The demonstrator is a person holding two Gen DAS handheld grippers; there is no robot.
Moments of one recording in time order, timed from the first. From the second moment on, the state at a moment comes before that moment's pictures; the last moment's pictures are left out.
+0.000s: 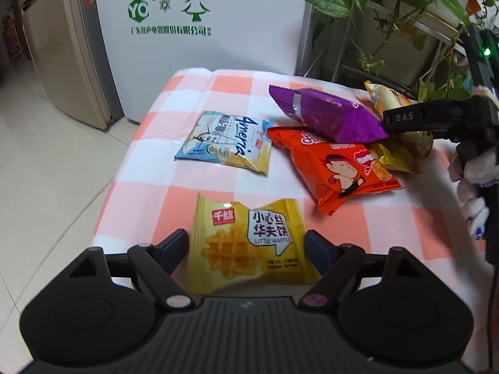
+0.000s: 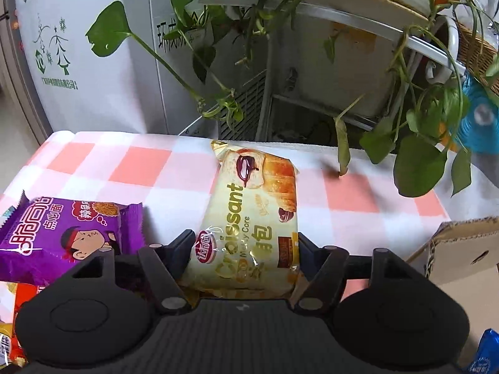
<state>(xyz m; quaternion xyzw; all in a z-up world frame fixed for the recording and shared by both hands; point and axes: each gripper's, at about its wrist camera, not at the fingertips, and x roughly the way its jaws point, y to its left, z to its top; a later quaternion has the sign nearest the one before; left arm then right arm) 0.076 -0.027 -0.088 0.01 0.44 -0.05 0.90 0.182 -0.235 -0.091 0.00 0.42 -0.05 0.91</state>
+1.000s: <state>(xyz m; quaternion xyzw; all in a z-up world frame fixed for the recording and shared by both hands) 0.012 -0.022 -0.078 -0.01 0.44 -0.11 0.89 0.052 -0.234 -0.035 0.04 0.44 0.01 0.90</state>
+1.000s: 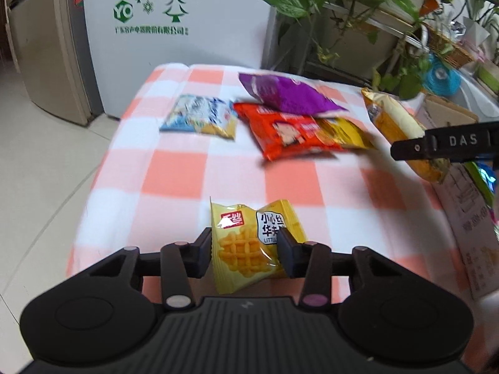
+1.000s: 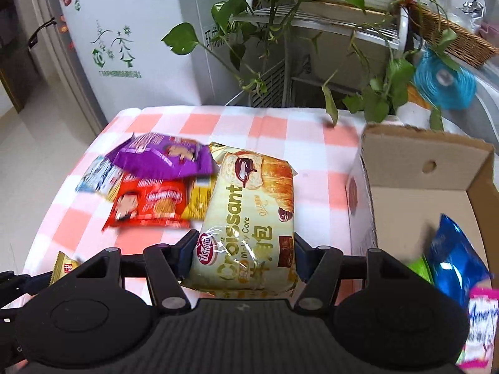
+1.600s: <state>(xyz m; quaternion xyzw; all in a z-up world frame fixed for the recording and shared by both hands) -0.079 -0.049 -0.086 0.09 0.45 -0.20 0.87 -0.013 -0.252 -0.029 0.07 0.44 0.01 0.89</state>
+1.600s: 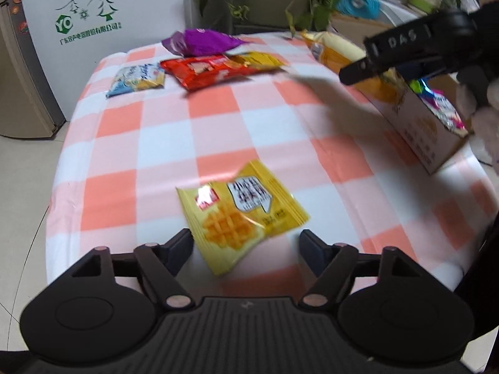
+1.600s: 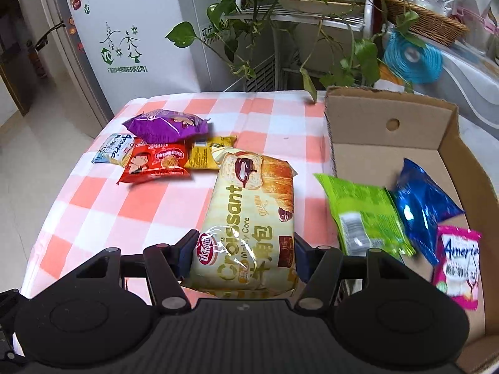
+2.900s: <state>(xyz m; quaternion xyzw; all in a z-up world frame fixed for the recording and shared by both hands) -0.052 -0.061 -0.089 0.18 0.43 -0.27 0.84 -0.030 -0.271 -0.029 0.10 0.44 0.04 0.89</state>
